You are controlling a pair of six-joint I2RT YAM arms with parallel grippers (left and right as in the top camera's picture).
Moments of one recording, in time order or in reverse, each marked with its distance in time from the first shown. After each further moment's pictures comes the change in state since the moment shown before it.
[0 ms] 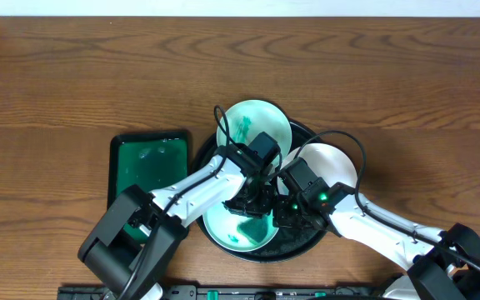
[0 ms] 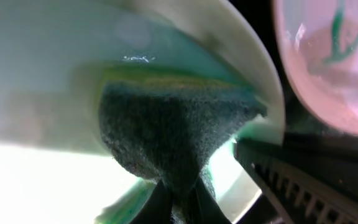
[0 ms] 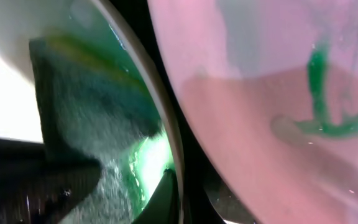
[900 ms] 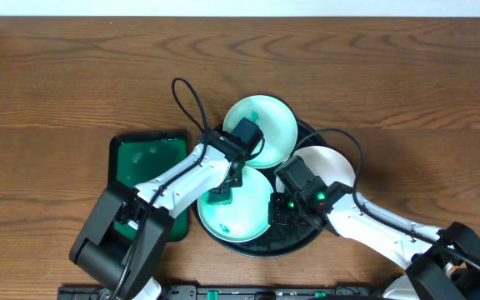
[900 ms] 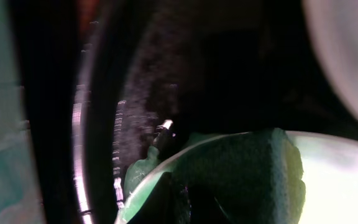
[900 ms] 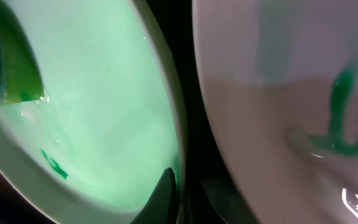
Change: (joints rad) left arm 0.121 -0.011 0.022 -0.065 -0.605 -0.179; right arm 0.007 0.009 0.014 0.031 -0.016 0.001
